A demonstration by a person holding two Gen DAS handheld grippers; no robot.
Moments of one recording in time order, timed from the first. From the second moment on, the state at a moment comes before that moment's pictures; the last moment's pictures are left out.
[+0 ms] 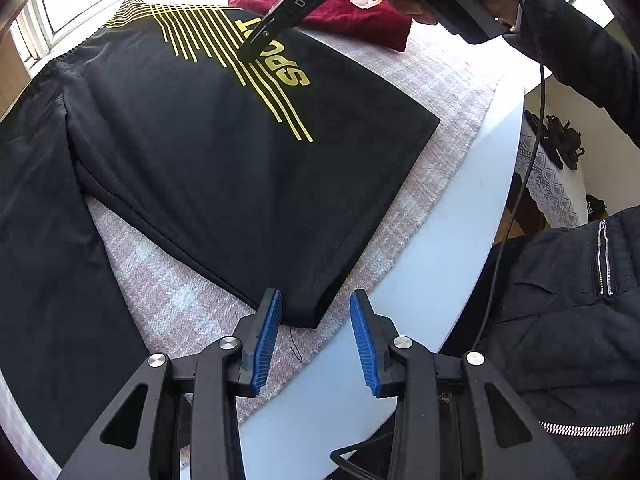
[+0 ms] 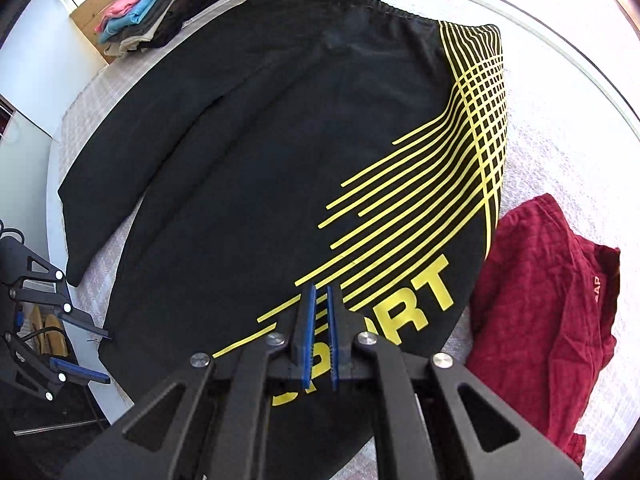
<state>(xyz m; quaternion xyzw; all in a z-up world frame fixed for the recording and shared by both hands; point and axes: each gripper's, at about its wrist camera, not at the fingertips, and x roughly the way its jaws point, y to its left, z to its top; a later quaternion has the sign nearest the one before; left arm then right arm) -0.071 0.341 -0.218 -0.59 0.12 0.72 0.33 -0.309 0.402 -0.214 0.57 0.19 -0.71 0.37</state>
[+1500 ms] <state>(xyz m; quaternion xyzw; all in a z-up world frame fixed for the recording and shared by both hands) -0.103 0.466 -0.181 -0.55 -0.01 0.78 0.31 -0.449 0.523 -0.132 0.55 -0.04 -0.77 0.32</state>
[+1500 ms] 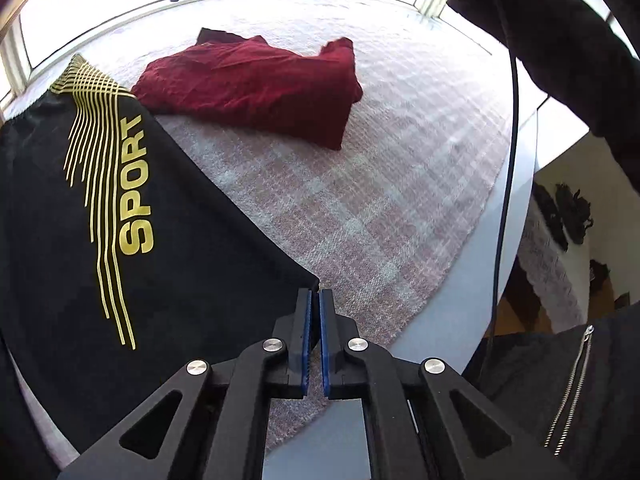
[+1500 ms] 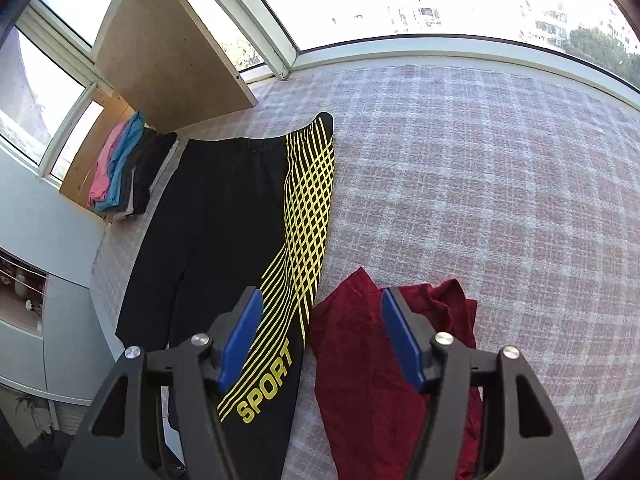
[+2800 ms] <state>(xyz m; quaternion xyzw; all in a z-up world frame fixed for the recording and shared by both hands) -0.063 0.237 -0.107 -0.39 -0.27 0.84 0.26 -0.602 0.367 -0.160 0.58 -0.04 -0.75 0.31</state>
